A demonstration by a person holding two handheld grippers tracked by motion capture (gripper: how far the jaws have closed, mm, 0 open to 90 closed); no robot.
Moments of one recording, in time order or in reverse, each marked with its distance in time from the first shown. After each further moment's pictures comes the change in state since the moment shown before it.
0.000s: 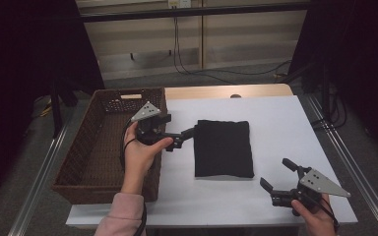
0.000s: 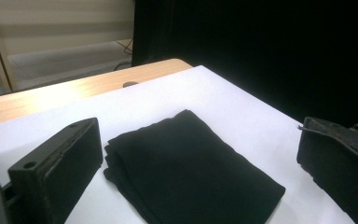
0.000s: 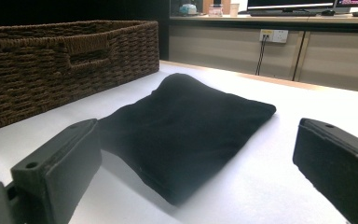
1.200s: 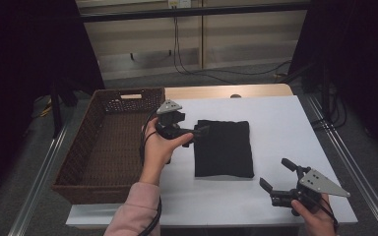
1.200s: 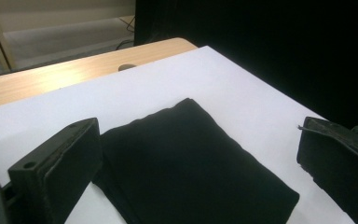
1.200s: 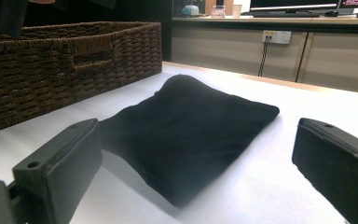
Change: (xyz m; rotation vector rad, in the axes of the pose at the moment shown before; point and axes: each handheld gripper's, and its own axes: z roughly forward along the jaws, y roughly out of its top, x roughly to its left) left arm -0.008 0.004 0.047 0.108 0.034 -0.009; right arm 0.001 0.000 0.000 -0.003 0.008 -0.004
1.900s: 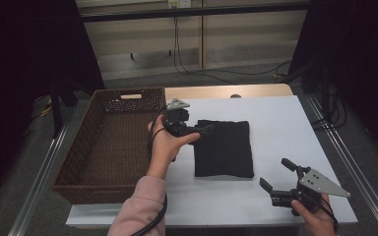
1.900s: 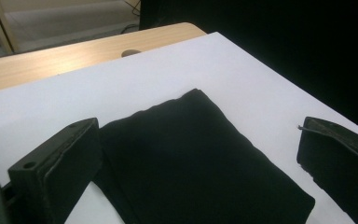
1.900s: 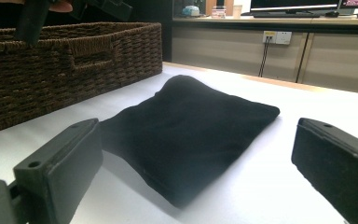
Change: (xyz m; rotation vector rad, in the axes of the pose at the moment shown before) left arm 0.002 0.002 0.024 0.044 0.009 -0.029; right arm 0.000 0.000 0.000 -0.003 0.002 0.004
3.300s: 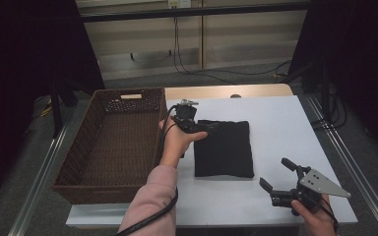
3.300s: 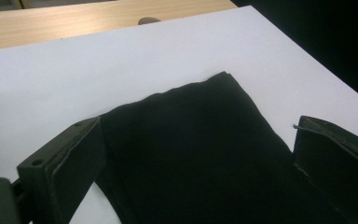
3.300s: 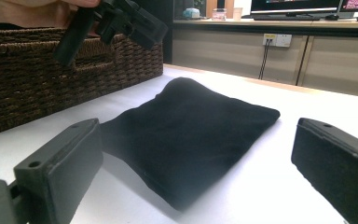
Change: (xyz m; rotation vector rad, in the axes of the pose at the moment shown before) left arm 0.012 -0.003 0.051 0.104 0.085 -0.099; right arm 0.001 0.001 0.000 -0.009 0.002 0.000
